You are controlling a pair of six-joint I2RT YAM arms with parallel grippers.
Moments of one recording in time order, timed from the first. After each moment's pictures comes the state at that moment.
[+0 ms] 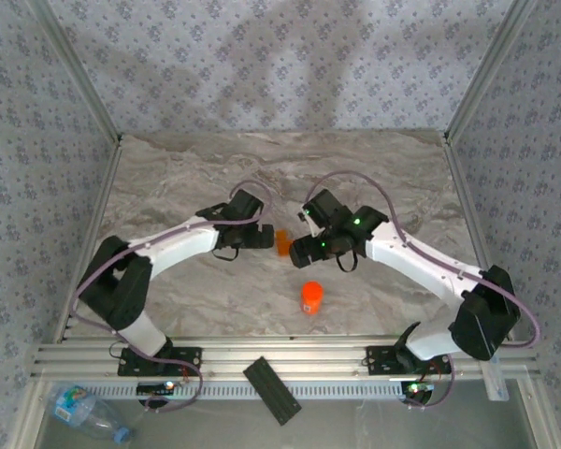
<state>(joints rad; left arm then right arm) -0.66 1.59 1.03 -0.50 -0.11 -0.59 0.80 1.40 1.16 -0.89 -0.02 0.33</state>
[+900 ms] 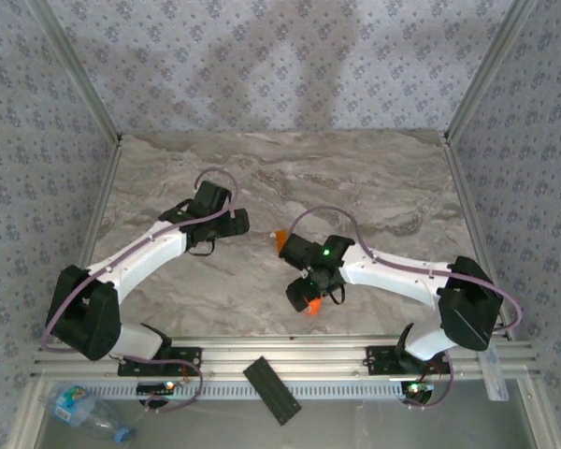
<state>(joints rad) -0.52 1.40 0.97 -0.53 -0.15 -0.59 1.02 1.48 1.04 -0.96 0.04 0.42</state>
